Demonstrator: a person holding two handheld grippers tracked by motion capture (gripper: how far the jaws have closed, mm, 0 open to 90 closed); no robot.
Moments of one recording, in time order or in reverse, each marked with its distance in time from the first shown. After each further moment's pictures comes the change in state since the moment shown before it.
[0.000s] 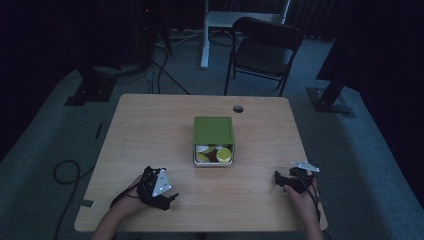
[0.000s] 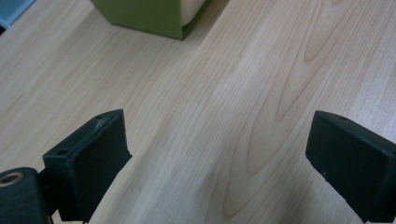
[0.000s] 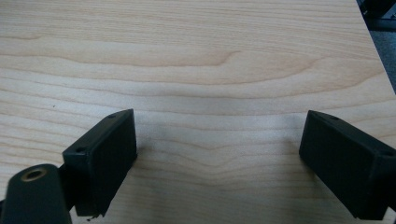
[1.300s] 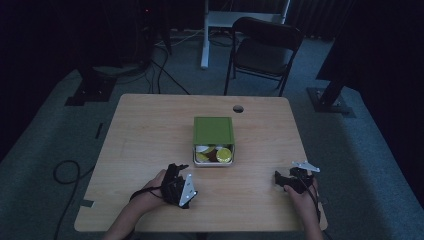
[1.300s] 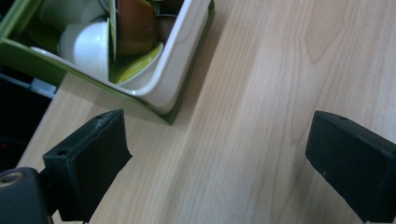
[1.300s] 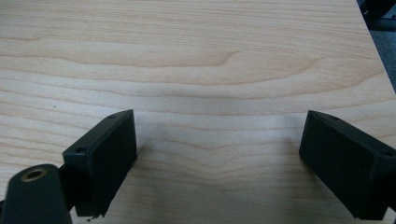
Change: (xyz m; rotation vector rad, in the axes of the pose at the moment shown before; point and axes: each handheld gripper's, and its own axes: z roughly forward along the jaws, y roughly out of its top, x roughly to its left) left arm -0.033 0.051 0.027 -0.050 0.118 0.279; right arm 0.000 0.000 0.000 -0.002 0.002 0.002
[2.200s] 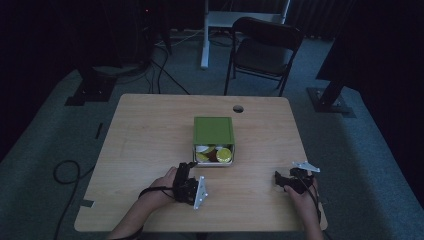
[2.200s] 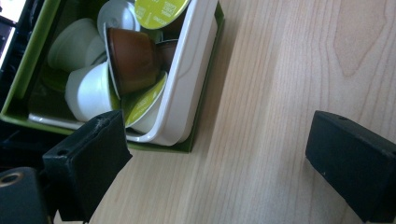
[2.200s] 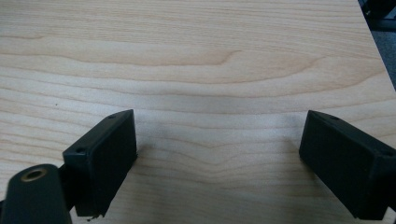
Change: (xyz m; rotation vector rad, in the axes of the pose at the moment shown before) left arm -0.012 0.021 0.023 0.049 0.094 0.160; right arm 0.000 -0.001 -0.001 -0.001 0.006 -0.002
